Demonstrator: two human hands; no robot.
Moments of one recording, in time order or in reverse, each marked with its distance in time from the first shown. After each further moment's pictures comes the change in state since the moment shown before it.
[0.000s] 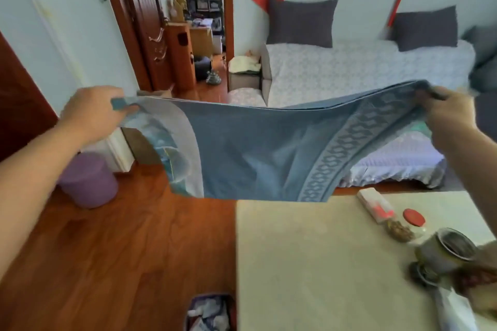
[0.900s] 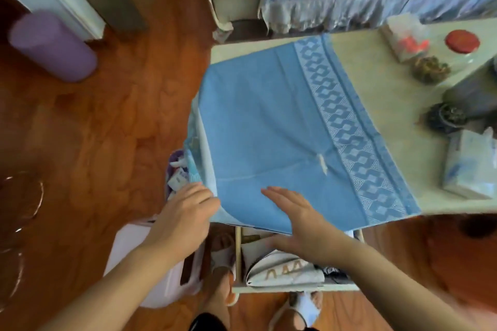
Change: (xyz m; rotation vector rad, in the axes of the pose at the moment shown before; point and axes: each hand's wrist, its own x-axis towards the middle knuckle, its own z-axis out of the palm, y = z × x) left_hand -0.510 0.189 0.303 -0.159 -0.612 0.452; right_hand -0.418 0.400 -0.042 -0.328 -1.396 -0.001
